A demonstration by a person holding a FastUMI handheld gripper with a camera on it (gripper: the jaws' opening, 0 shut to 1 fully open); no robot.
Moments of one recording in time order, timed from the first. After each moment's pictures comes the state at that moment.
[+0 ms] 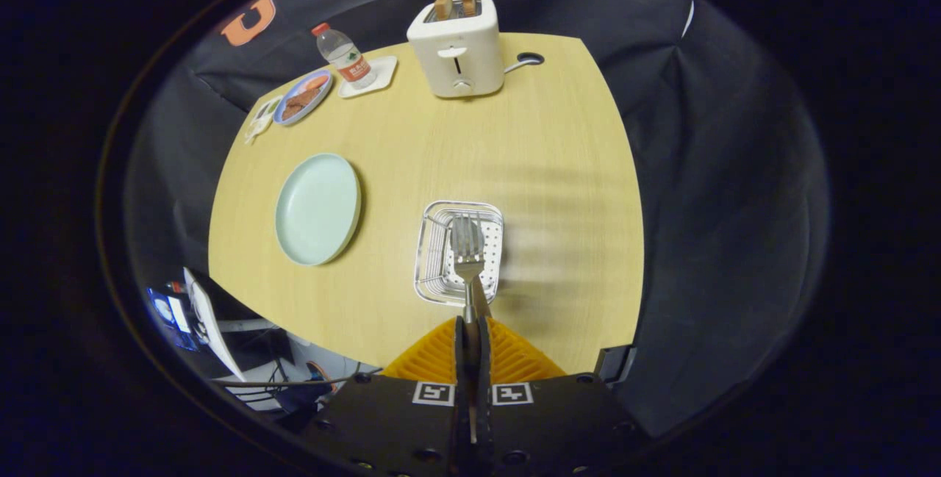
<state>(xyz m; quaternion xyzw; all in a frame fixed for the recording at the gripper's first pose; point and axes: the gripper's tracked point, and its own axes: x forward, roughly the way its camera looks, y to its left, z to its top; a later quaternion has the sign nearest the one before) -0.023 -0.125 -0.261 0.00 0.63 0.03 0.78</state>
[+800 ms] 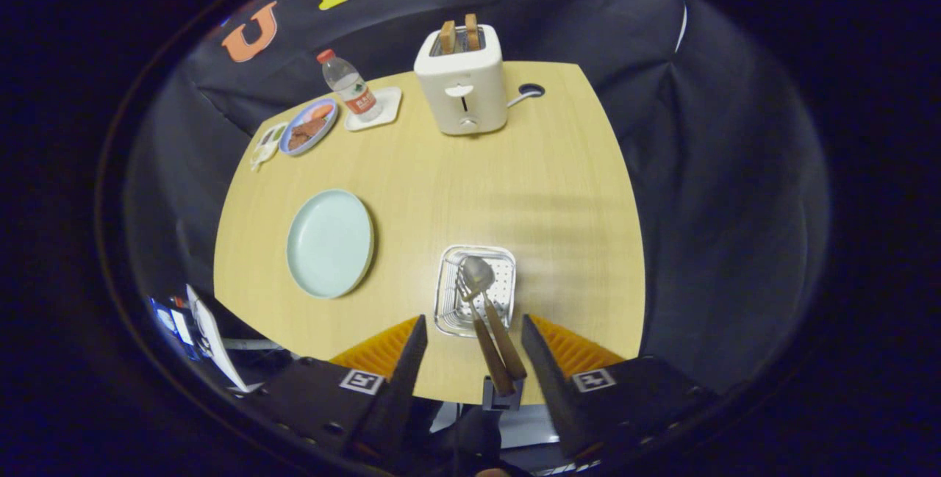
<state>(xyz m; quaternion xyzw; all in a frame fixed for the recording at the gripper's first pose) 0.011 -0.103 -0.233 0.01 0.56 0.03 0.83</state>
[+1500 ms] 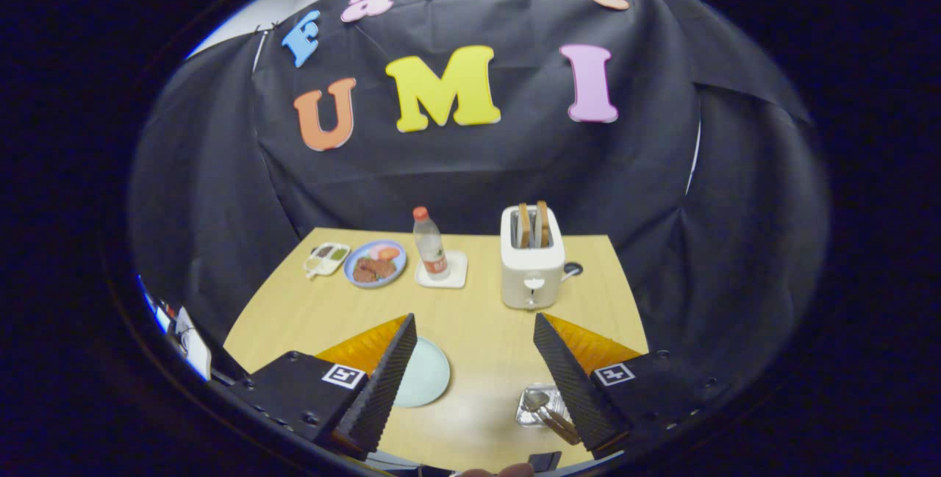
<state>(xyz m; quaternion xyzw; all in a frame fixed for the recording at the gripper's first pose) 0.070 0.007 -0.061 0.00 0.23 0.07 0.97</state>
